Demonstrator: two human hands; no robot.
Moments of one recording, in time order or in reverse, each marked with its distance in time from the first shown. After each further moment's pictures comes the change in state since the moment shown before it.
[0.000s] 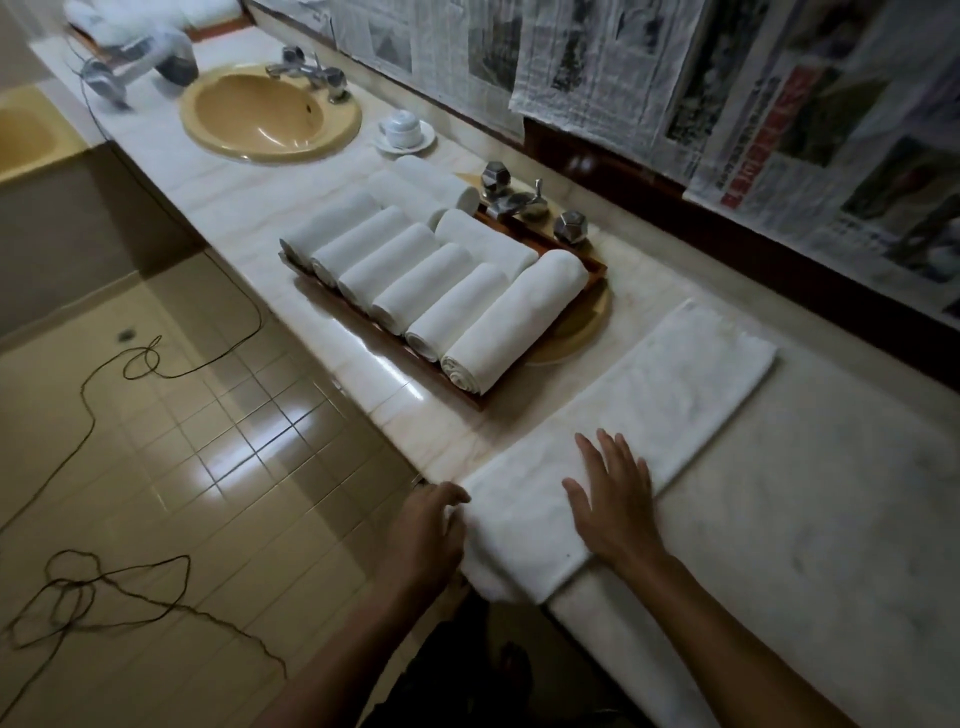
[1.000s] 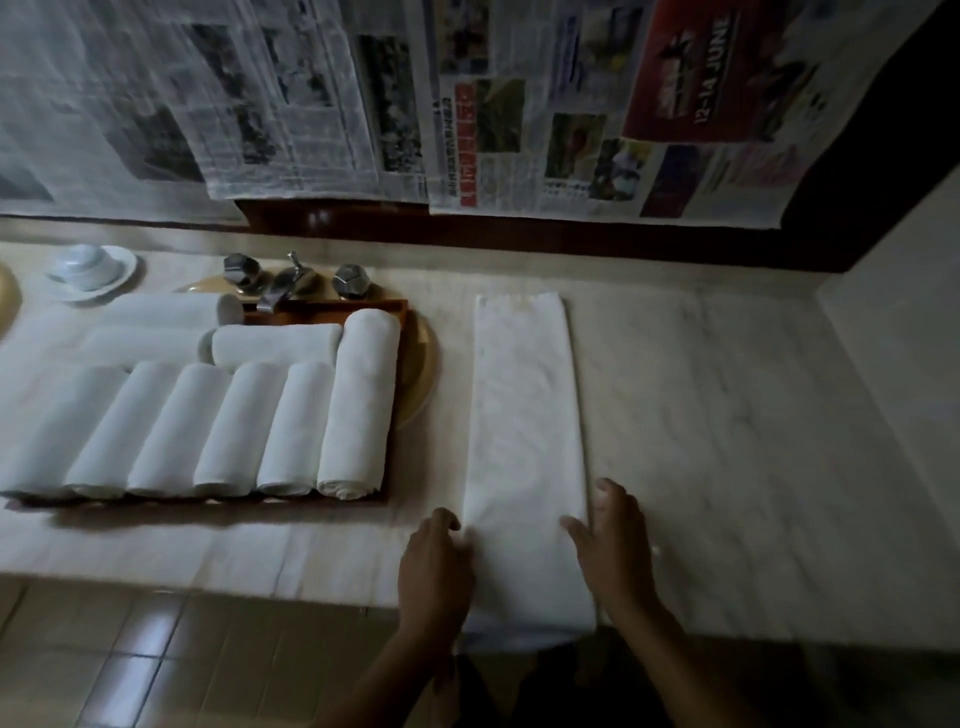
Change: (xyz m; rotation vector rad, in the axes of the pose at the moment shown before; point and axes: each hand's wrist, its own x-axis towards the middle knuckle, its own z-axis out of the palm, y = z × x) left_hand 0.090 0.019 0.032 0.147 -0.362 0.309; right_hand -0.079 -0.036 0.007 0.399 0.493 0.879
